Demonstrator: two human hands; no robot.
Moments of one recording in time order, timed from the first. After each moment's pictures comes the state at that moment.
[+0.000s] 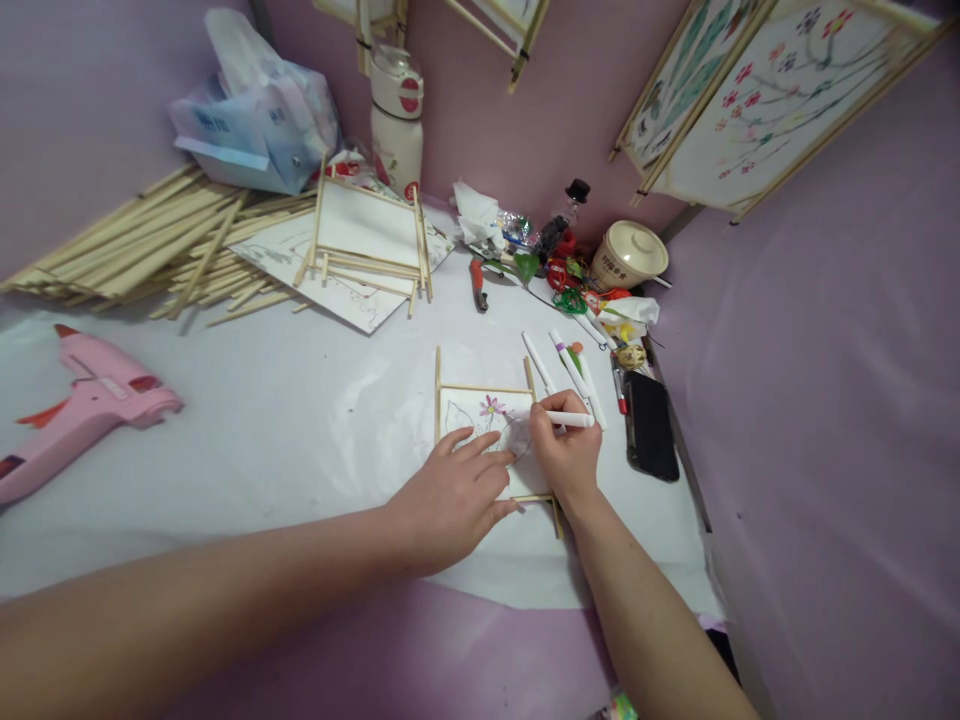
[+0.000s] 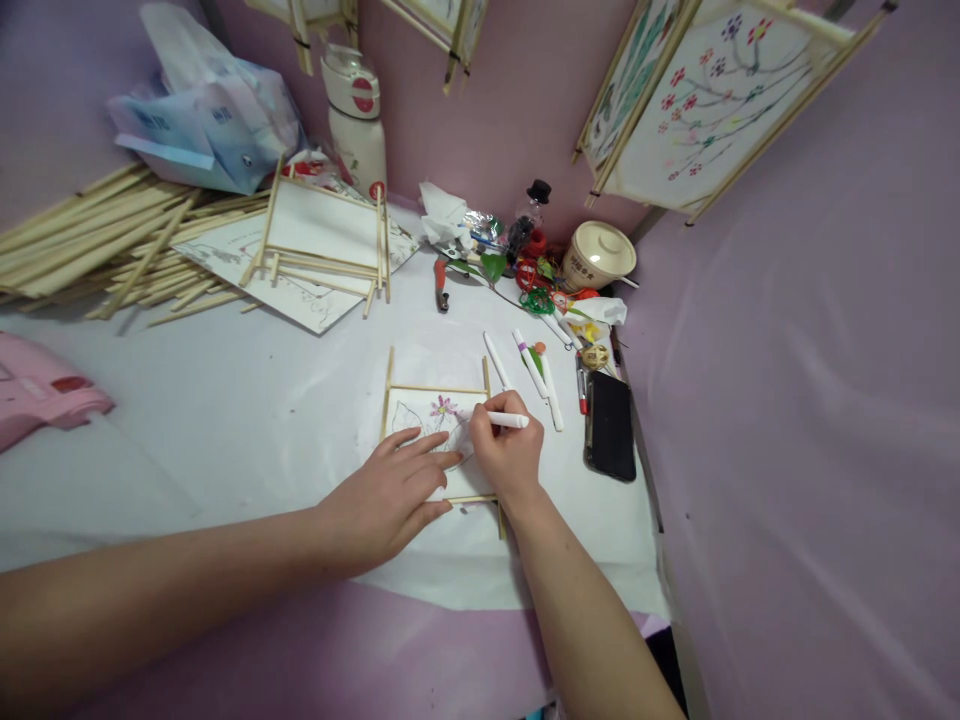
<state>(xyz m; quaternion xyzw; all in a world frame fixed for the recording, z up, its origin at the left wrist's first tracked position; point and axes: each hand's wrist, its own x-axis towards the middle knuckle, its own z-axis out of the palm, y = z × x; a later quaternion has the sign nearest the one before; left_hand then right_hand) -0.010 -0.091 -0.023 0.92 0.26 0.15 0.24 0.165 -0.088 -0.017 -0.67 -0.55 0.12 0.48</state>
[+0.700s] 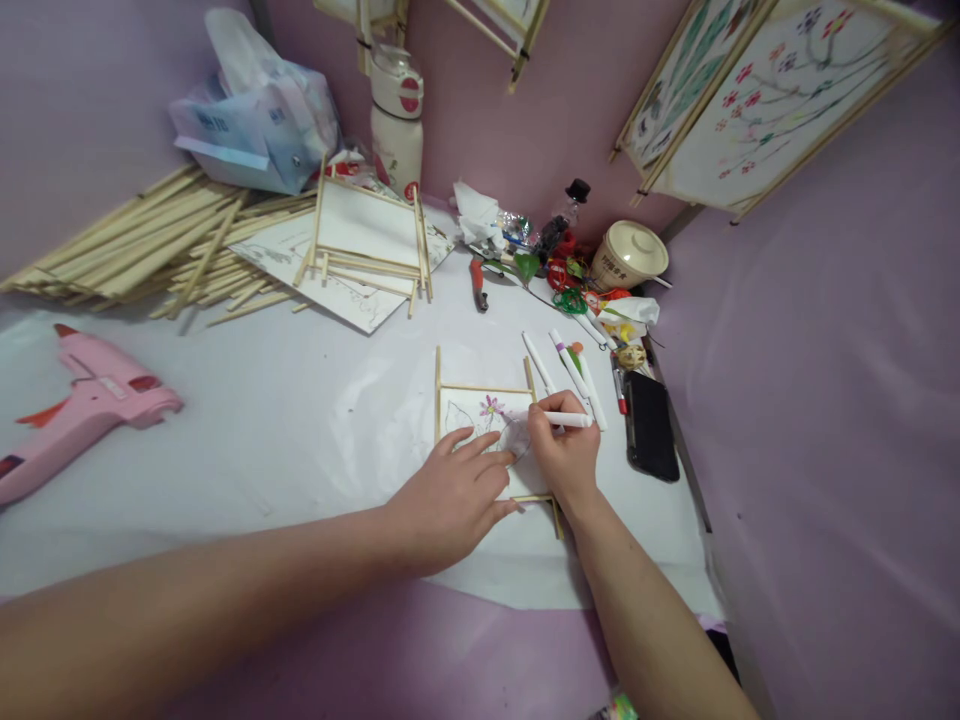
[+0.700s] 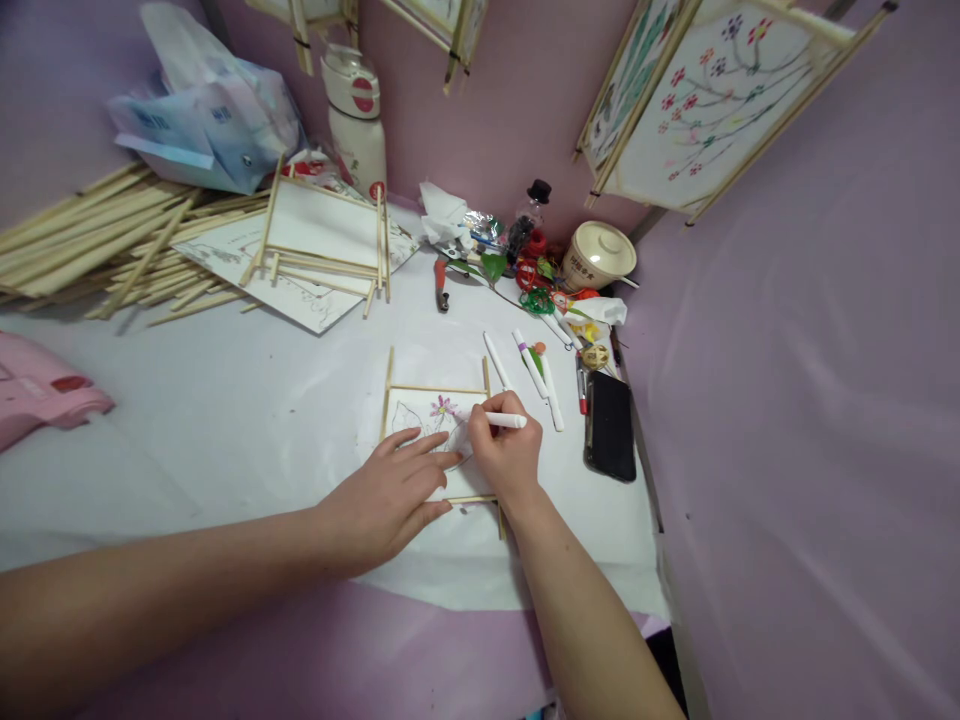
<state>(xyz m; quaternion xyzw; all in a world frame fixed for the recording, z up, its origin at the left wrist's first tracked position) -0.010 -0.091 -0.021 0.92 0.26 0.15 0.24 0.165 -0.088 -0.019 -0.67 -0.55 0.12 0.48</state>
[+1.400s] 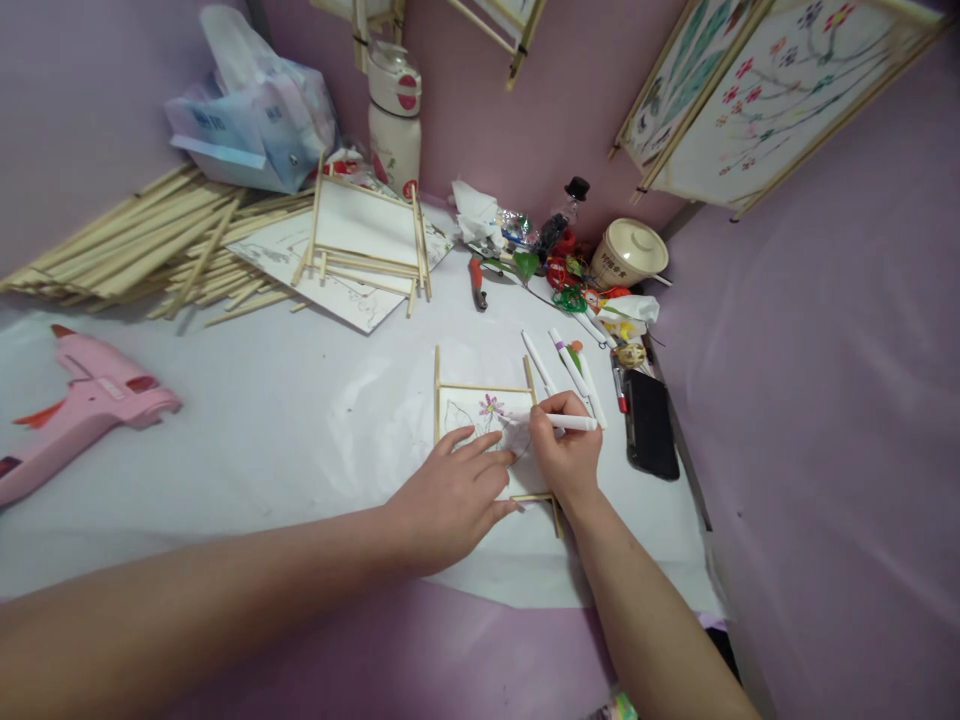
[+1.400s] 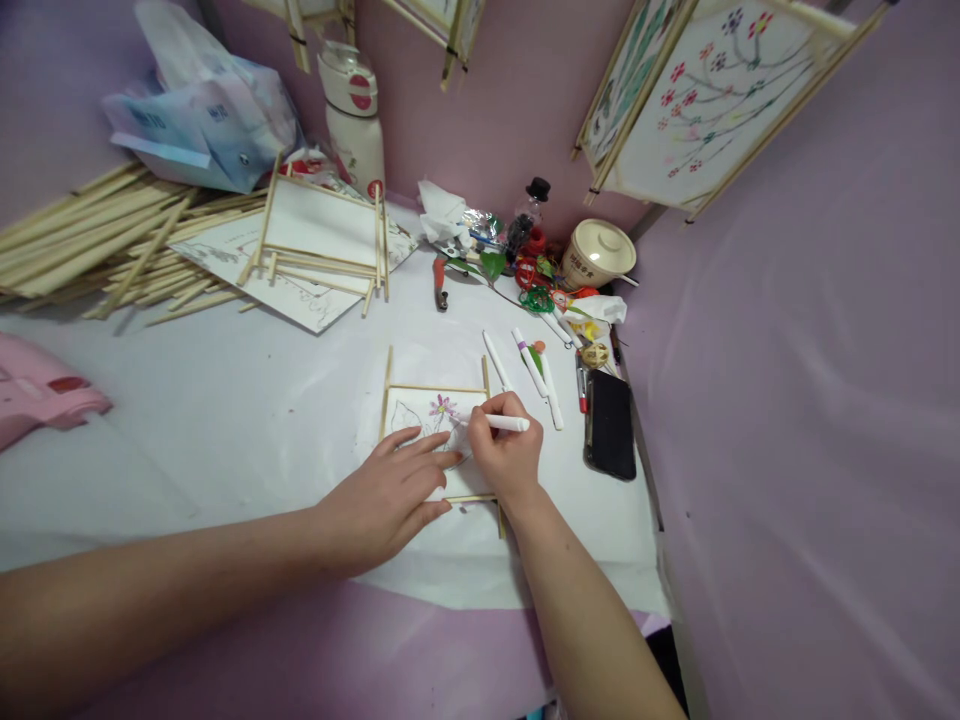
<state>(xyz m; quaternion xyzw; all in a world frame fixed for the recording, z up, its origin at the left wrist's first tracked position) -0.011 -0.092 -0.024 0.93 0.25 0.15 0.24 0.168 -0.090 -0.023 -0.64 -0.56 0.12 0.51</state>
